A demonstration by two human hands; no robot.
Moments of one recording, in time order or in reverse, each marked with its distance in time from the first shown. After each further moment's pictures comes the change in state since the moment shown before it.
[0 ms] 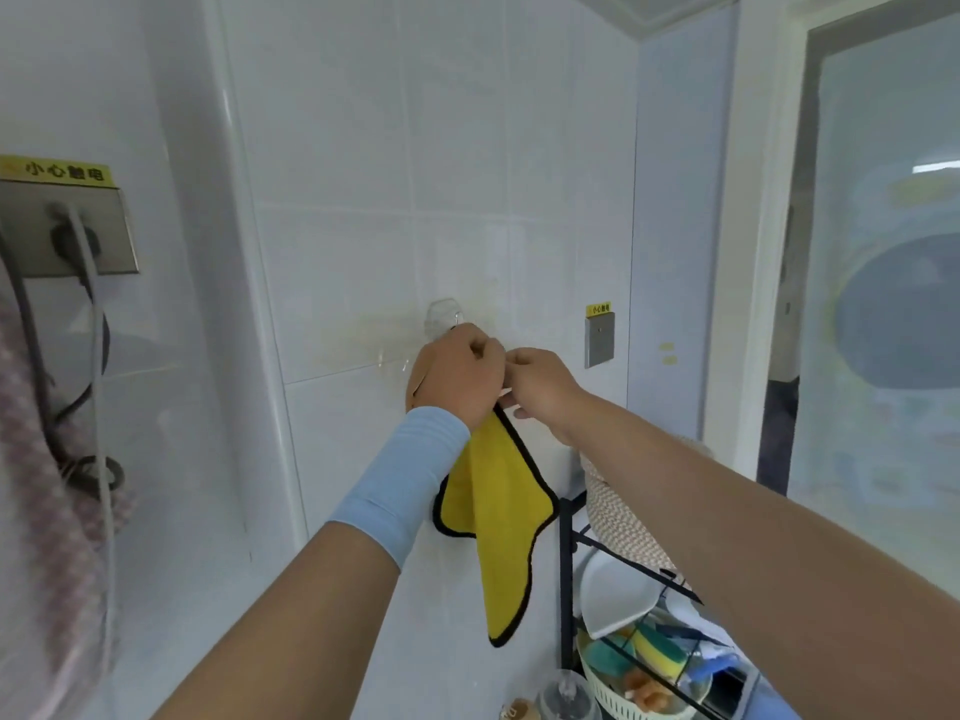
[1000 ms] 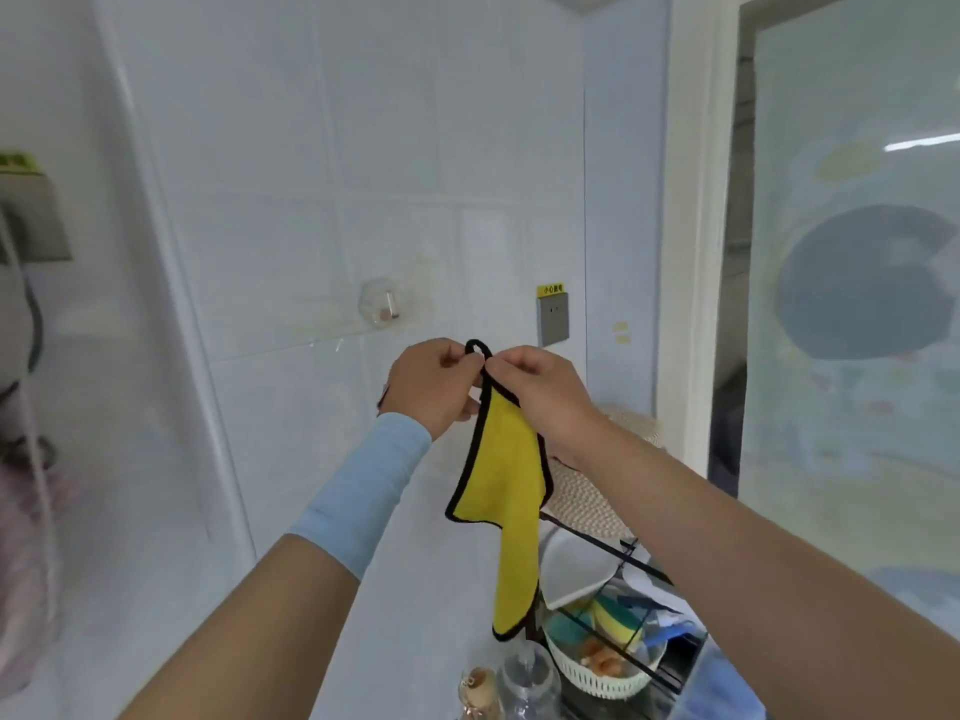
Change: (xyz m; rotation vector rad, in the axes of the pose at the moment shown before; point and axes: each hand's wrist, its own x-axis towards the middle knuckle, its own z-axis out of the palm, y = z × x) left_hand -0.041 0.021 0.038 -0.332 -0.206 -0.190; right_hand -0.061 0.044 -0.057 0.168 0.117 -0.132
